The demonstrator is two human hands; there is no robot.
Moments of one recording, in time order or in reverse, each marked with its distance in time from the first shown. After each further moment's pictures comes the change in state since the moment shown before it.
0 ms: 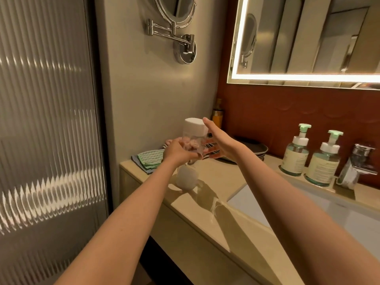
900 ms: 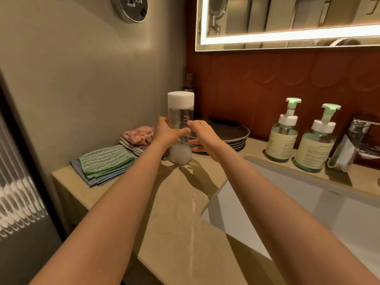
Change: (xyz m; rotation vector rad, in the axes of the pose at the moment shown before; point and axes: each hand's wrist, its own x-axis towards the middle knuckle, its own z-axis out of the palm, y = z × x) left_hand 0.123 0.008 0.101 -0.031 -0.023 0.032; right_hand 0.088 0.086 -0.047 0.174 0.167 0.071
